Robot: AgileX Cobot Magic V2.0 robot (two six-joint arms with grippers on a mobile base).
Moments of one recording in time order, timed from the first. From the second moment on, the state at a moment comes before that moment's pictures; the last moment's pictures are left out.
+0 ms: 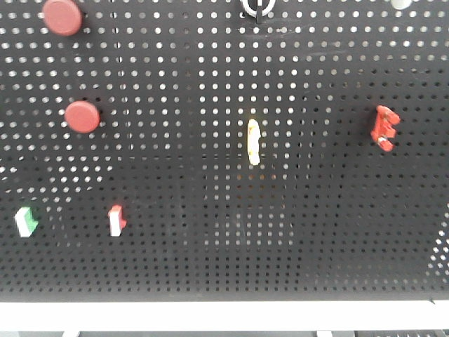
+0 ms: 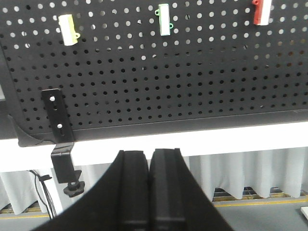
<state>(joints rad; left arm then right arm) -0.03 -0.01 0.03 0.09 0.09 -0.02 -0.06 -0.01 0.03 -0.17 0.21 0.14</state>
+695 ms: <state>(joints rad) -0.03 -0.01 0.03 0.09 0.09 -0.02 -0.06 -0.01 0.03 -0.17 0.21 0.14</state>
